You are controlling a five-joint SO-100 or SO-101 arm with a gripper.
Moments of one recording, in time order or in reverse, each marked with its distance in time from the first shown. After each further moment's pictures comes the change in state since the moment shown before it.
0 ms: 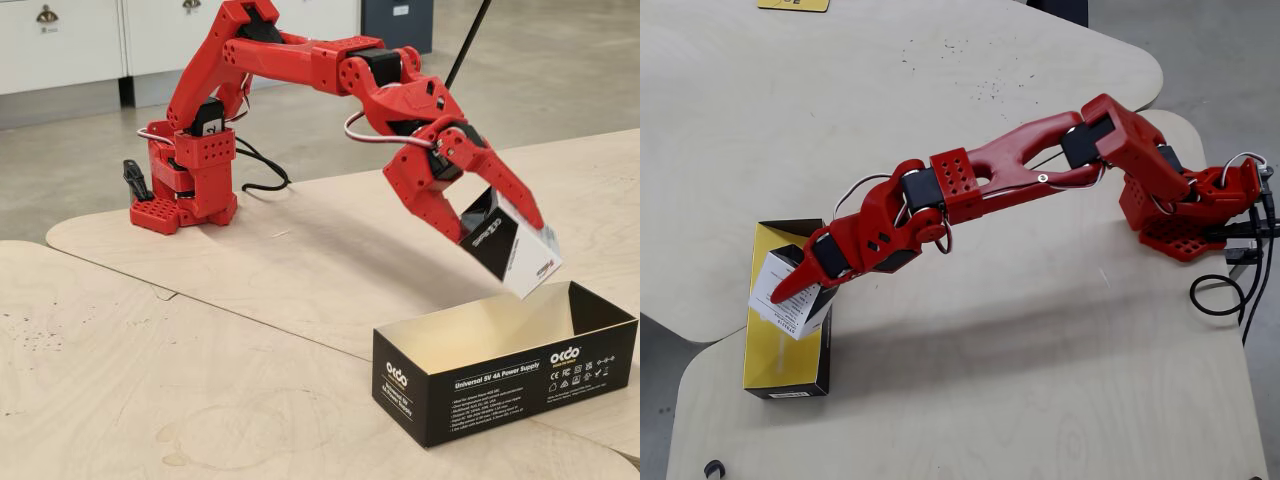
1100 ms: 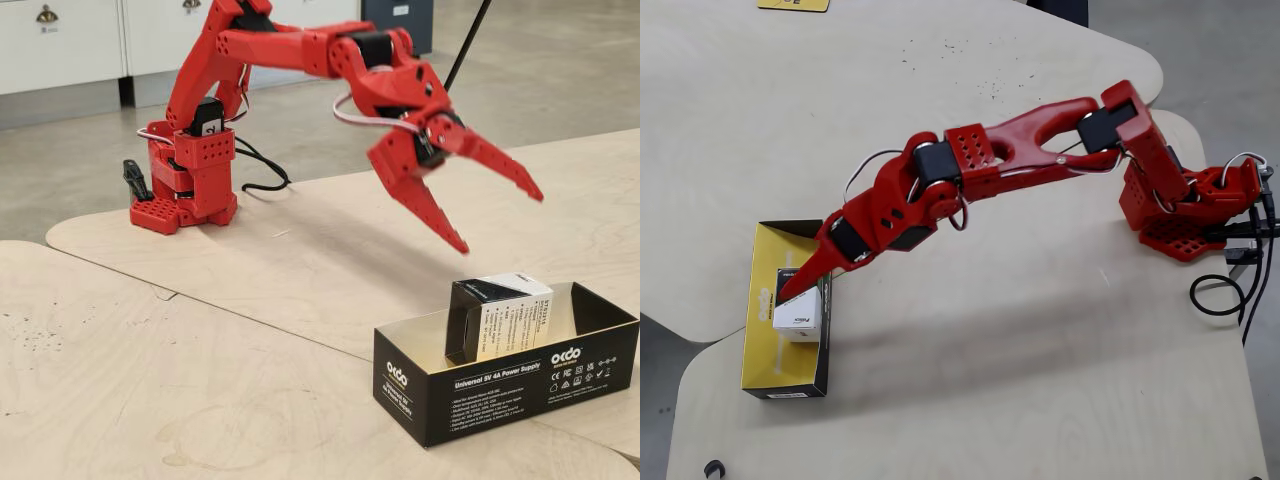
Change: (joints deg) arm 0.9 12.6 2.6 15.1 -13.1
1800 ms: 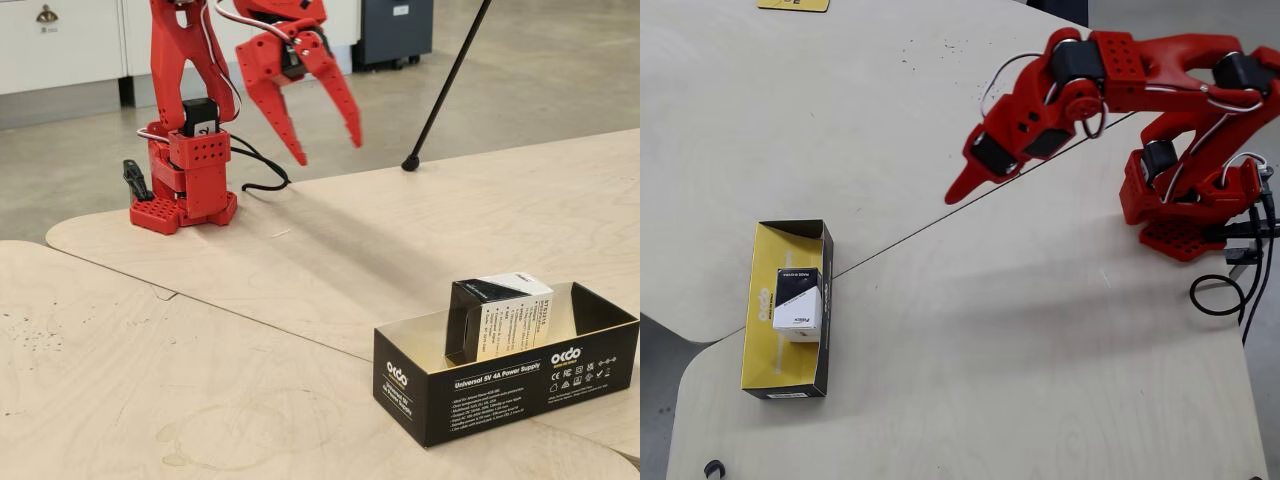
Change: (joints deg) arm 10.3 58.8 56.3 17.1 -16.3
